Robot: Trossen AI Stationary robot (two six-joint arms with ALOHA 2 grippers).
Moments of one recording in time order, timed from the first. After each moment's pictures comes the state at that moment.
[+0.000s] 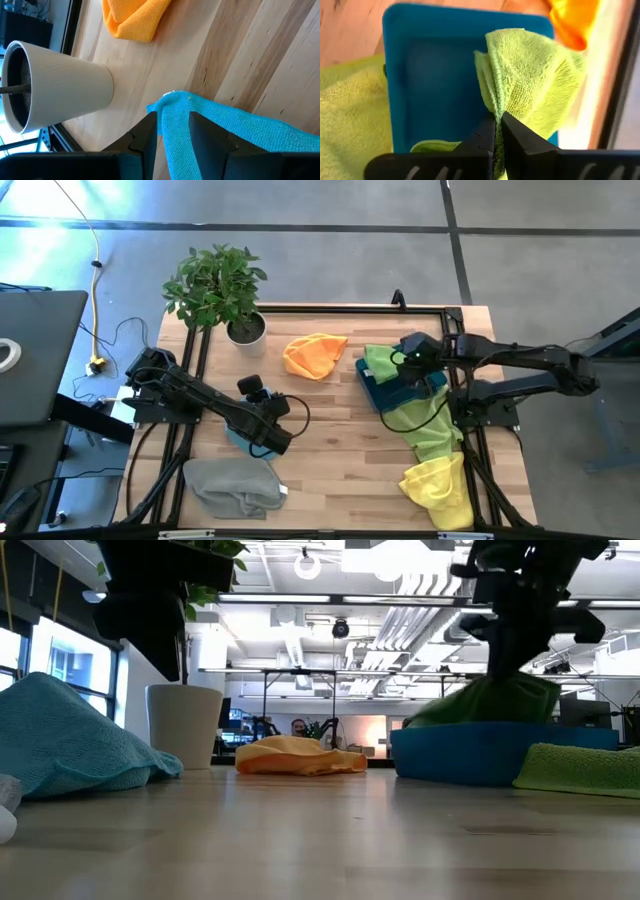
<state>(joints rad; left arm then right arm) -0.30 1.74 1.27 -1.33 -0.65 -0.83 -0.25 1.03 0.80 -0.86 0.05 -0.67</state>
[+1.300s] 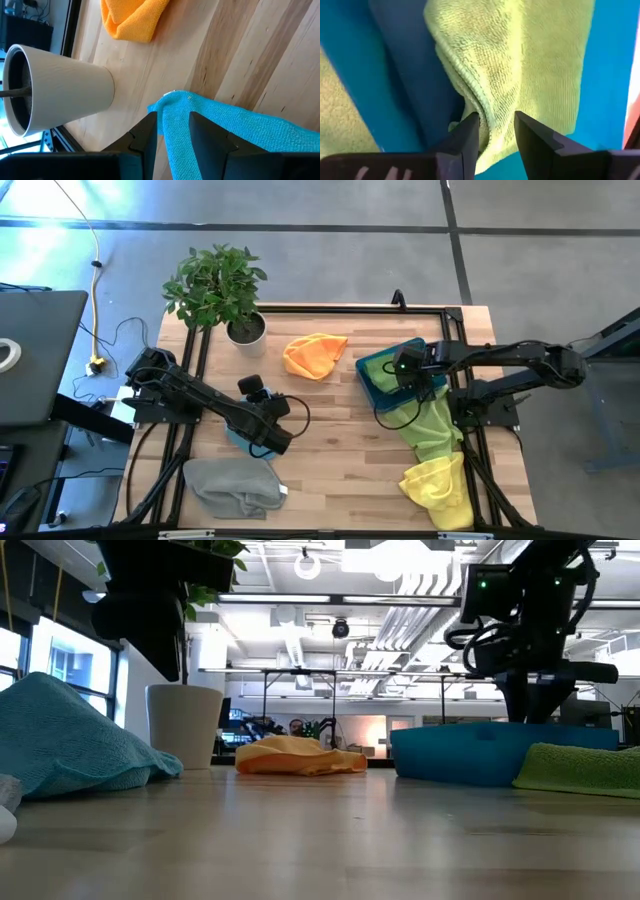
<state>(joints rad) -0.30 1.74 1.27 -1.33 -0.65 -0.81 -0.25 1.20 0.72 -0.92 0.22 -0.45</state>
